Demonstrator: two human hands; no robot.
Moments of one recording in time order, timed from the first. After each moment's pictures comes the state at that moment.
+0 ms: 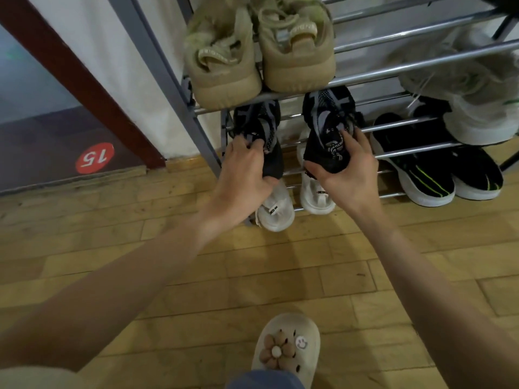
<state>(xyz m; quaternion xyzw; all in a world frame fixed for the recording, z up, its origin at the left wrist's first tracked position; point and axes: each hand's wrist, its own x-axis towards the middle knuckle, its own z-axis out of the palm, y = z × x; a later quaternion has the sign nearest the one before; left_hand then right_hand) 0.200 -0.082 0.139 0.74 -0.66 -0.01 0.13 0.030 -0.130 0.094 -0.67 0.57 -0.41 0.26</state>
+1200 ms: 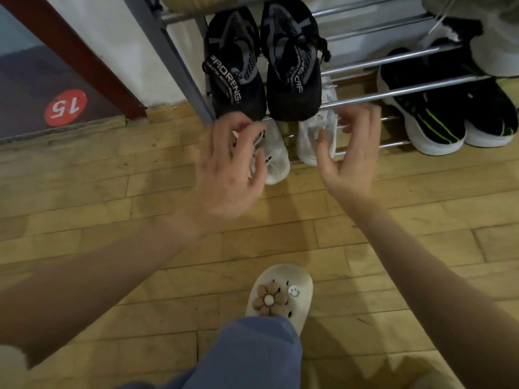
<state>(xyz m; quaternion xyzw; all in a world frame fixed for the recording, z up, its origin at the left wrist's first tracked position) 0.207 -0.023 0.080 0.57 -0.73 0.19 0.32 0.028 -0.090 0.042 -0.70 0.47 -0.52 0.13</state>
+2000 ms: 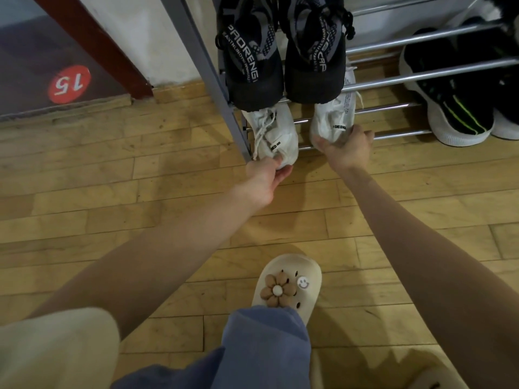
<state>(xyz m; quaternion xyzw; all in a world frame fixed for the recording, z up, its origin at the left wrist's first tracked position) 0.184 -0.064 0.012 0.64 0.03 -0.58 0.50 0.045 -0.129 -0.024 -0.54 0.71 -0.25 0.36</state>
